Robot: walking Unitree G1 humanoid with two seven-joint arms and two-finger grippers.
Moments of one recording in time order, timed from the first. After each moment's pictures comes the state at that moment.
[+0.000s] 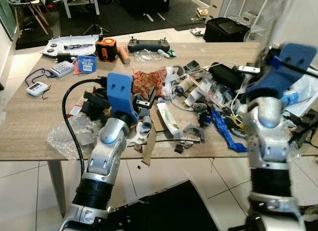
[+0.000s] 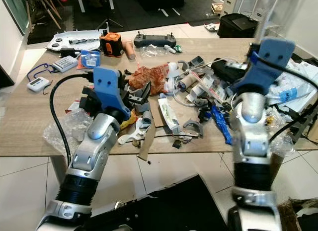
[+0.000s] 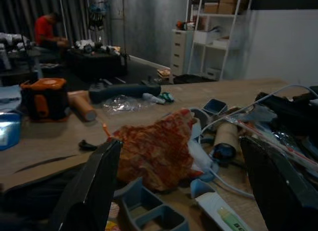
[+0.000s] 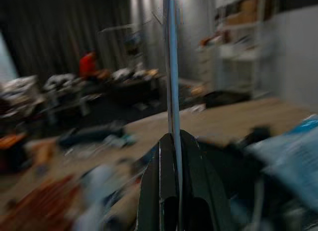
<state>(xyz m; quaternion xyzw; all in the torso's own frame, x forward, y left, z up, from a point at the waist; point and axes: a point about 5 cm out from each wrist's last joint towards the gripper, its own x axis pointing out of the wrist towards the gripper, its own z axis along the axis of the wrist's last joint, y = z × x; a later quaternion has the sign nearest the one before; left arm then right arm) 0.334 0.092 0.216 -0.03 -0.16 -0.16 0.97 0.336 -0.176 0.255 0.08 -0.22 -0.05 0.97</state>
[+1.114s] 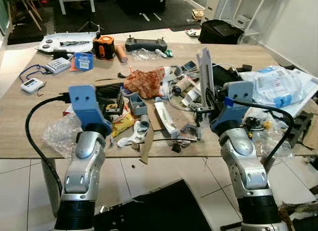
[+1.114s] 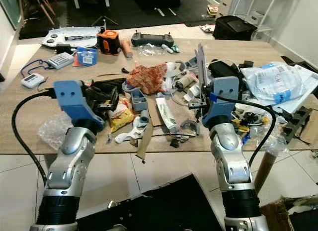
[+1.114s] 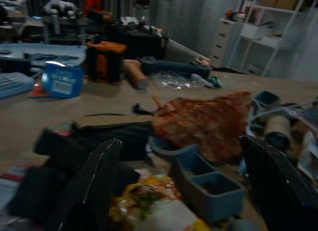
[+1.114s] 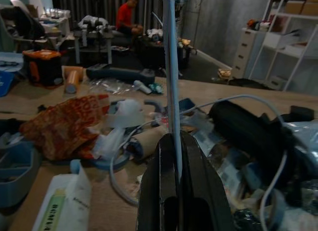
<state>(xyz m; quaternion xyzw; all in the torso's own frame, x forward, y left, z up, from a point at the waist) 0.317 0.138 0.200 -0.07 -0.13 -0.05 0.99 0.324 -0.158 0.215 -0.02 -0.16 0.04 0.99</state>
